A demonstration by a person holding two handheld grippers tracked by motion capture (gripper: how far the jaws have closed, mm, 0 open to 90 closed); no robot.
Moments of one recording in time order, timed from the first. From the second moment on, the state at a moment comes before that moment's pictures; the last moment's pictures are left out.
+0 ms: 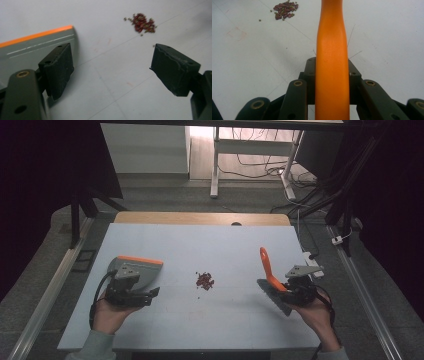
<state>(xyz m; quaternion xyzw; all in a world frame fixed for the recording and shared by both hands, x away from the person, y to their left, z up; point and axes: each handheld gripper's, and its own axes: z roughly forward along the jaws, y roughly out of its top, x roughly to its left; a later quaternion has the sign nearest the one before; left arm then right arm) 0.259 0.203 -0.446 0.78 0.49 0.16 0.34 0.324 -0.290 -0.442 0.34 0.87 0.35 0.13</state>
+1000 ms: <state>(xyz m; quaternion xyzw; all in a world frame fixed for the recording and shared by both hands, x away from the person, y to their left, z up) 0.261 0.273 -0.465 0.76 0.58 0.12 0.27 0.325 -0.293 -0.444 0.35 0.86 0.33 0.14</state>
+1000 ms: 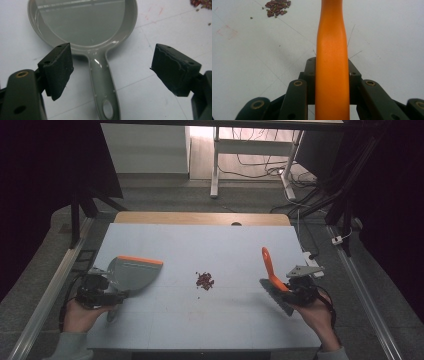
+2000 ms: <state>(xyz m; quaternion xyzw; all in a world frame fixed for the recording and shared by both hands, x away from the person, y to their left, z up) 0.291 0.276 -0.525 0.73 0.63 0.06 0.25 0.326 -0.292 -0.447 0.35 0.87 0.33 0.14</state>
